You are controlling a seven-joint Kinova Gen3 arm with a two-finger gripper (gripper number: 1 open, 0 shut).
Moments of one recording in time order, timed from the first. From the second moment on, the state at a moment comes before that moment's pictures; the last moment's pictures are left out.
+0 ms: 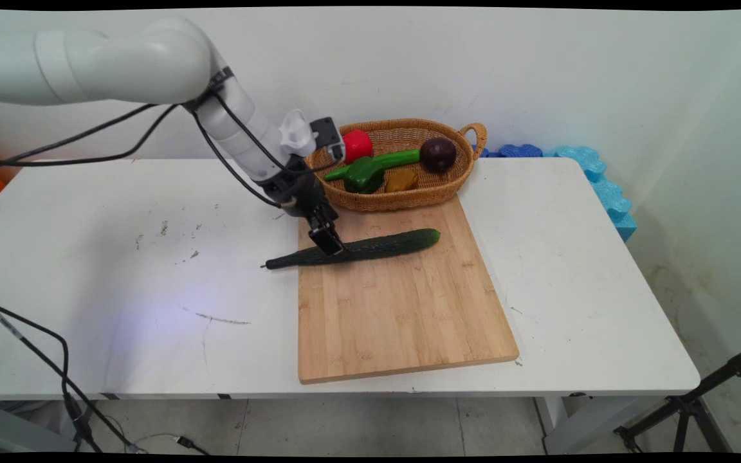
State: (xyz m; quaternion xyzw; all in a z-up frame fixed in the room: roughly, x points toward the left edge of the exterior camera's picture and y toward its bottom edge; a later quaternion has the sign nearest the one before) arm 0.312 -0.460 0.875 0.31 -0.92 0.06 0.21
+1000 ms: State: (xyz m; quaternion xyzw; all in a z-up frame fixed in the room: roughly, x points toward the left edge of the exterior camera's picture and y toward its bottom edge) arm 0.295 -0.464 0.852 0.31 -0.93 0.06 0.18
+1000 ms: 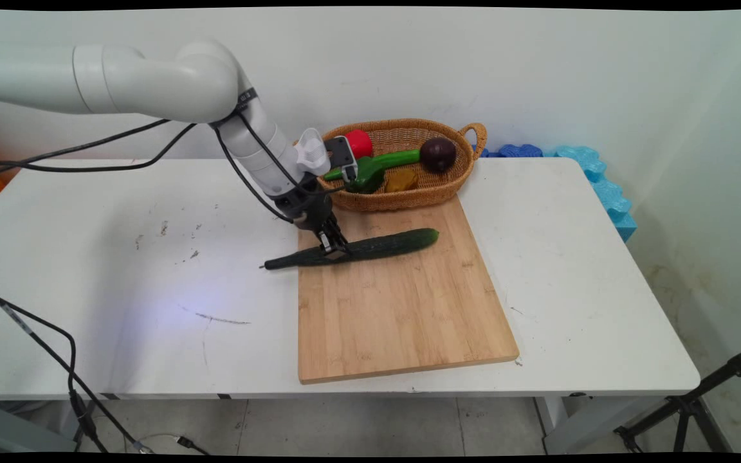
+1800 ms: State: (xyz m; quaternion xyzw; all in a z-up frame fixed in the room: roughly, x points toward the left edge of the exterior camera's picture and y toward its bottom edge) arm 0.313 -0.425 0.970 0.36 -0.90 0.07 0.23
